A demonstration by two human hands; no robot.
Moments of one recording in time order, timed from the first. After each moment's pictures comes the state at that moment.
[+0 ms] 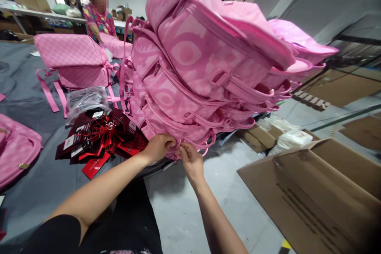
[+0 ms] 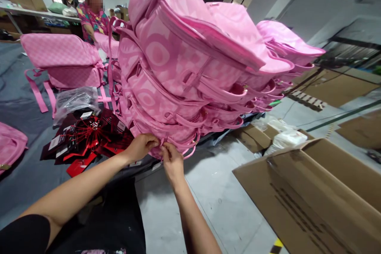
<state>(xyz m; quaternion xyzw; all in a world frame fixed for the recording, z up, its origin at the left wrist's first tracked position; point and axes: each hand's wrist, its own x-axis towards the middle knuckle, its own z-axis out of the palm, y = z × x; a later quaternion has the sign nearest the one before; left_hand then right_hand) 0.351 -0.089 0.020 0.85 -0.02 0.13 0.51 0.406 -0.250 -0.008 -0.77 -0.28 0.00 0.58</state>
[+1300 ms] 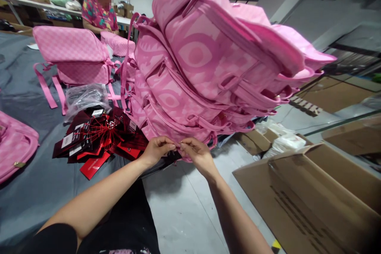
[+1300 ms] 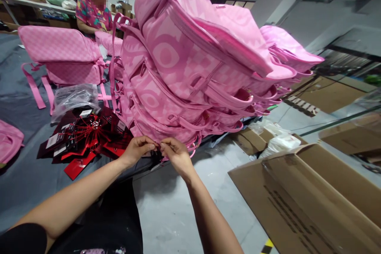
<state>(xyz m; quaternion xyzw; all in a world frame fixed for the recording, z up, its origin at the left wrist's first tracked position) 0.337 -0.093 0.008 0.62 0.03 0.17 0.76 0.417 -0.243 0.061 -0.73 -0.31 0.17 0.59</state>
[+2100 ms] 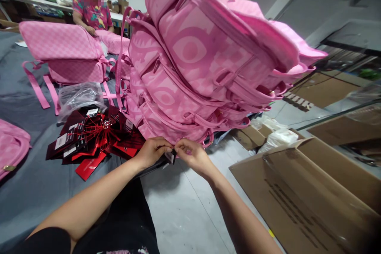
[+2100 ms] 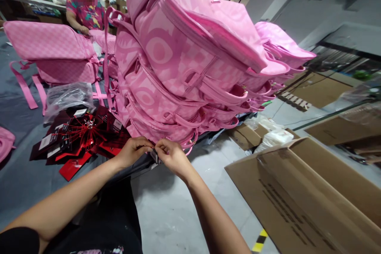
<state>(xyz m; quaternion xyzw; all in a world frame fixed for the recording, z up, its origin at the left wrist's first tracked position) 0.328 -0.085 0.011 0.75 -0.04 0.18 0.64 0.410 -0.248 0.073 -0.78 -0.44 0.13 0.44</state>
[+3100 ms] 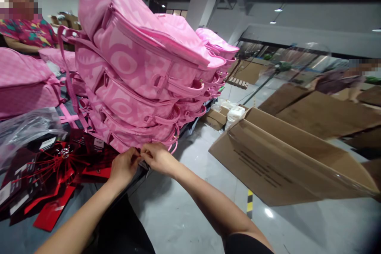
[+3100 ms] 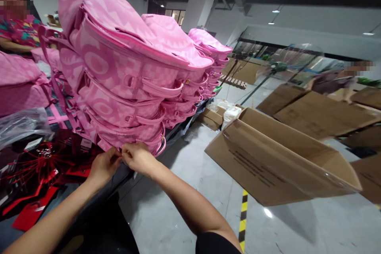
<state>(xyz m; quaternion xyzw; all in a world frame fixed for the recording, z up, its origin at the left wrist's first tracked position) 0.319 -0.094 0.019 0.91 0.10 0.12 0.39 0.404 -0.241 0.064 -0.79 -0.50 0.03 0.35</state>
